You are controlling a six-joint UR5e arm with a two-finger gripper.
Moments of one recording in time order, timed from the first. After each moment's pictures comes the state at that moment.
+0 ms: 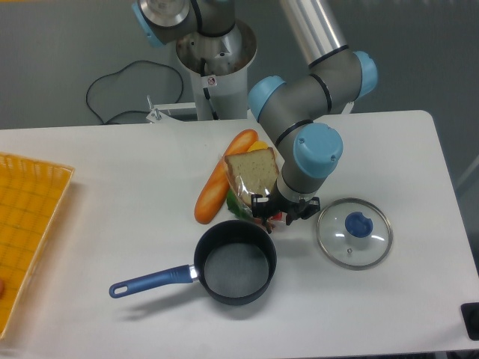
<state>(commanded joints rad) 2.58 -1.99 -1.66 -1.16 1.43 0.51</state>
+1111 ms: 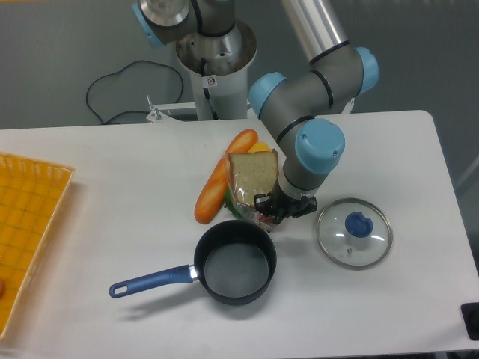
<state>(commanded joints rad) 2.58 -1.97 -1.66 -1.17 1.43 0.51</state>
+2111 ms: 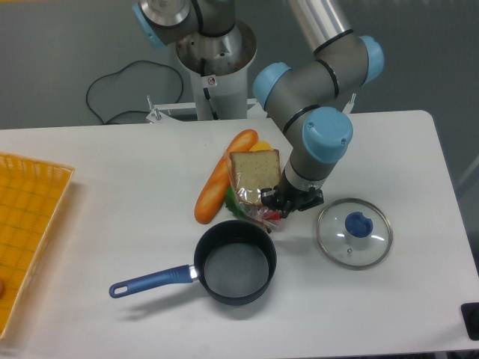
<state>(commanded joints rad) 2.62 -1.94 -1.66 -1.18 1.43 0.51</state>
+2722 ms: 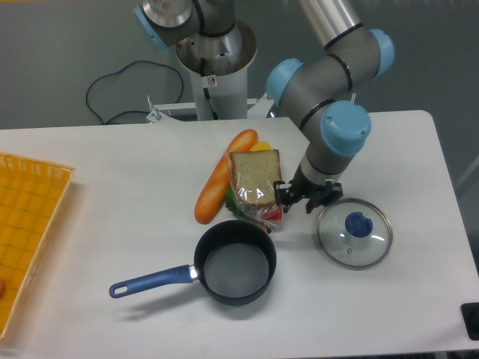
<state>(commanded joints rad) 2.72 -1.95 -1.66 -1.20 1.42 0.64</state>
